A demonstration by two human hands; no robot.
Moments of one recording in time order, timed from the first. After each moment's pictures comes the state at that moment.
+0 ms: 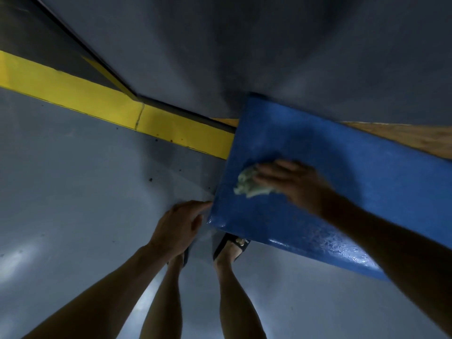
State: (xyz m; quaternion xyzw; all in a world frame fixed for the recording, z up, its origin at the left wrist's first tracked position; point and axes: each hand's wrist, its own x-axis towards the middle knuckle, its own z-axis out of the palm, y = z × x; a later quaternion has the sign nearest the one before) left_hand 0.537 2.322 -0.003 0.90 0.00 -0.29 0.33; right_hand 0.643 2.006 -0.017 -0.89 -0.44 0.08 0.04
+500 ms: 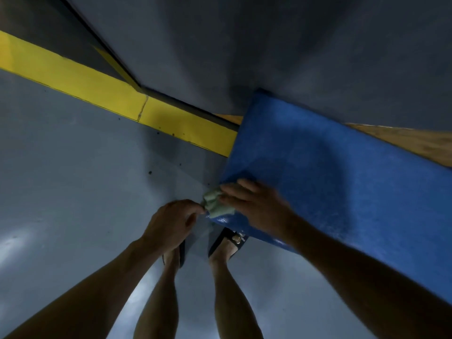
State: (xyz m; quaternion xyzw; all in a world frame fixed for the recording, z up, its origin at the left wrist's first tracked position) left_hand 0.521 2.334 -0.016 0.90 0.02 -0.29 0.31; right_hand 0.587 2.087 -0.019 -0.87 -0.47 0.12 0.09
